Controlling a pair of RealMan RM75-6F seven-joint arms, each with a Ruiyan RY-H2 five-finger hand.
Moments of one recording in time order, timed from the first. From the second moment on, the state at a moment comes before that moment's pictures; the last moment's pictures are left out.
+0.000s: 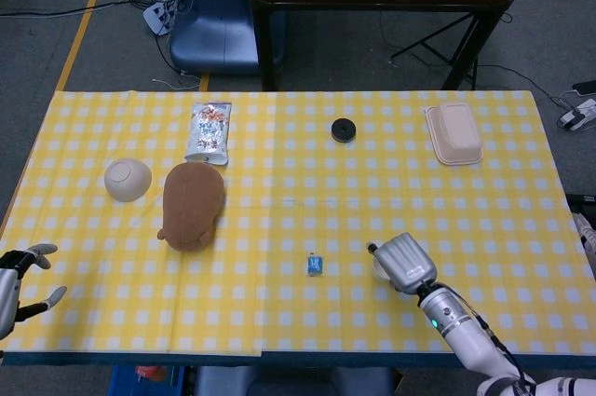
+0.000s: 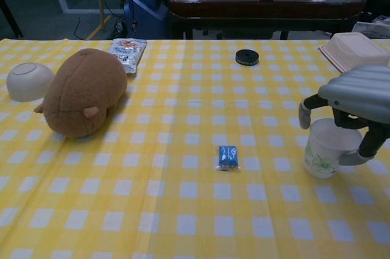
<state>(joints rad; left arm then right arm) -0.05 -1.06 -0.05 -1.67 1.54 1.58 0.03 0.54 -1.26 0.02 -1.93 -1.14 1.02 -0.86</state>
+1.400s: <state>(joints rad) -0.05 -1.06 -0.07 -1.67 1.51 1.57 0.03 0.57 -1.34 0.00 -1.32 -1.63 1.02 1.00</state>
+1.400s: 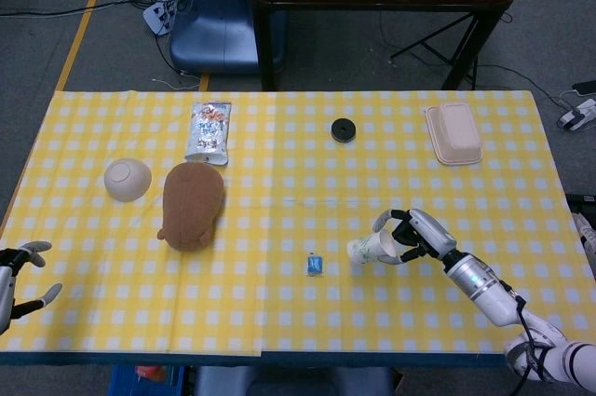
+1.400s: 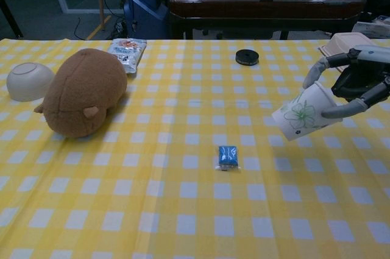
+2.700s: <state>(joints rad) -0.05 -1.06 -0.07 -1.67 1.50 1.57 0.02 0.69 -1.23 0.08 -1.70 -1.13 0.94 -0.61</state>
